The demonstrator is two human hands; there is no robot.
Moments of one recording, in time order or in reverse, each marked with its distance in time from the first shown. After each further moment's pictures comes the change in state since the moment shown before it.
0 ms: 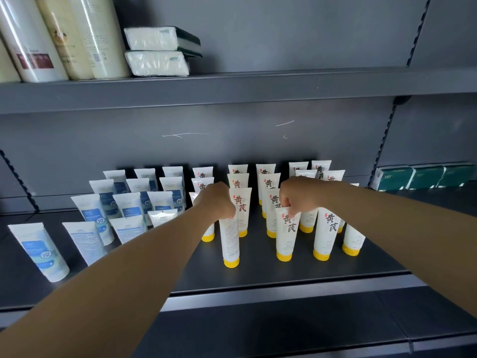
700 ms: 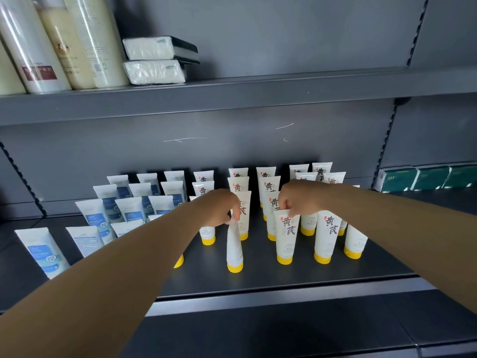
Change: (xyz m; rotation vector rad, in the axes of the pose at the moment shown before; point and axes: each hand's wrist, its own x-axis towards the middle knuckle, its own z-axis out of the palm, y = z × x) left_hand -0.008 -0.007 -0.012 0.248 -0.123 0.475; right_hand -0.002 0.007 0.002 -0.005 0.018 -0.078
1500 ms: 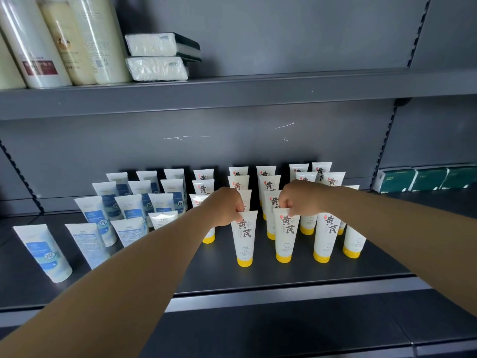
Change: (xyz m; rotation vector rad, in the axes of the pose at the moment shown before) left_hand 0.013 0.007 0.013 -0.214 0.089 -0.154; right_hand -0.006 -0.007 0.002 0.051 0.028 0.042
